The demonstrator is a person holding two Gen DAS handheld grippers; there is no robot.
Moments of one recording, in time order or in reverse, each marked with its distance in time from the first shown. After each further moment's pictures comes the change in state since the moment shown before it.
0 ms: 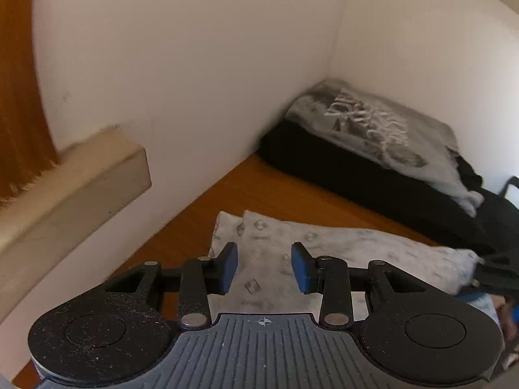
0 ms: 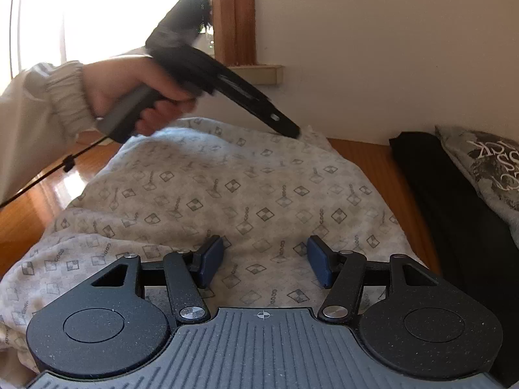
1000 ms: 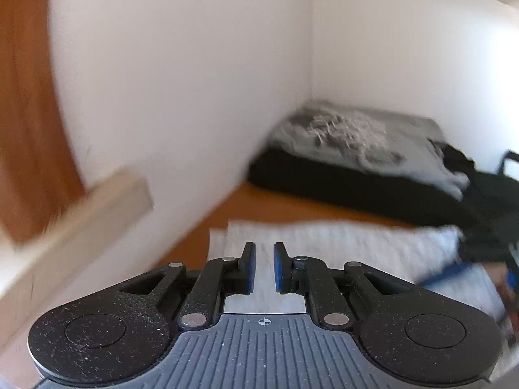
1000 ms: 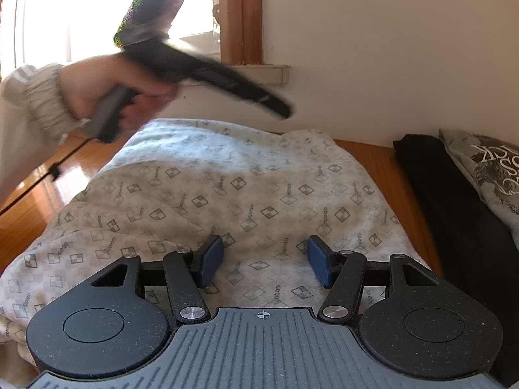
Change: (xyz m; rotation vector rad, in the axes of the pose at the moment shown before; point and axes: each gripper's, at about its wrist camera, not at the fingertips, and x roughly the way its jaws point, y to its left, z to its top) left arm -0.065 -0.046 -0.025 0.159 -0.096 0.093; right arm -0.001 0.003 -0.002 -0.018 0.002 0.011
